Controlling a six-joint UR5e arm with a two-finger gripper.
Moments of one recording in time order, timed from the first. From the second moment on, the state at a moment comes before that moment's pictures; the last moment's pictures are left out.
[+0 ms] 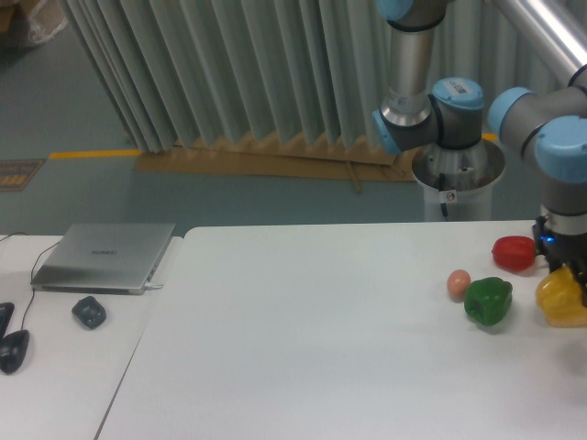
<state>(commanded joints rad) 2.59 -1.86 -1.50 -1.35 1.72 1.59</state>
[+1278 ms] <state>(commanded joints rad) 2.89 -1.95 -1.50 -1.18 1.63 2.11</state>
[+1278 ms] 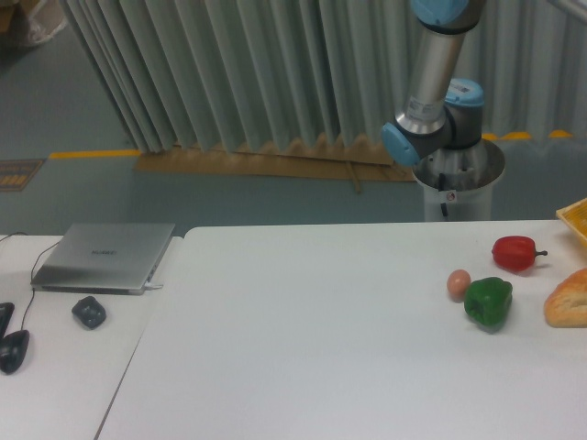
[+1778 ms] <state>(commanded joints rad) 2.90 -1.96 -1.51 -1.12 1.62 2.14</state>
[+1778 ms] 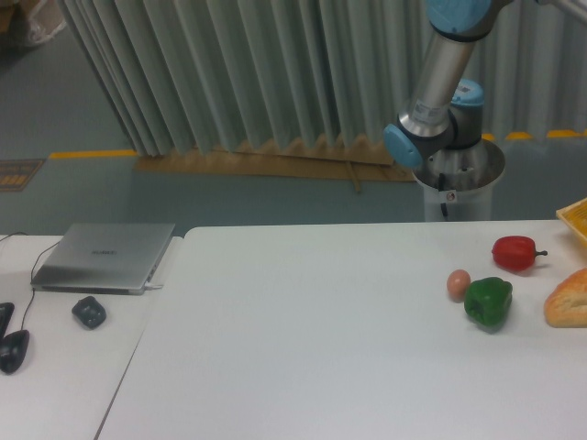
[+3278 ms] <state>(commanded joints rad) 2.65 -1.81 -1.53 -1.37 1.54 1.76</state>
